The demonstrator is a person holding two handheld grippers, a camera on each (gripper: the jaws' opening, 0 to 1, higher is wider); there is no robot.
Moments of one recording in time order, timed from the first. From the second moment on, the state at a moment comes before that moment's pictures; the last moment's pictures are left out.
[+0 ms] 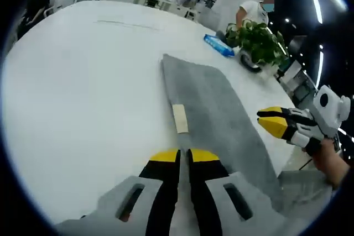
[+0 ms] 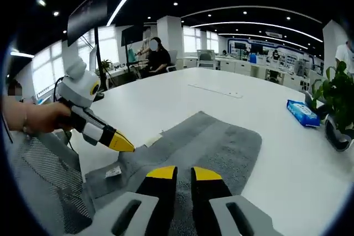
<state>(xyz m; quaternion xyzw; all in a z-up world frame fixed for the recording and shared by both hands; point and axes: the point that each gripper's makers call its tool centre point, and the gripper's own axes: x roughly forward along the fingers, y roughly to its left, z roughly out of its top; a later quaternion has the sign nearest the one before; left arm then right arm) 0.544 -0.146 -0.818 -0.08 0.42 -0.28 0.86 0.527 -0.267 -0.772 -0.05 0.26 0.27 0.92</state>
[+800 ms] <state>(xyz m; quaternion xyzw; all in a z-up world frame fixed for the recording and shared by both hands) 0.522 -0.211 -0.786 0.21 0.26 -0.42 0.85 0.522 -0.247 -0.772 0.07 0.28 0.29 0.91</state>
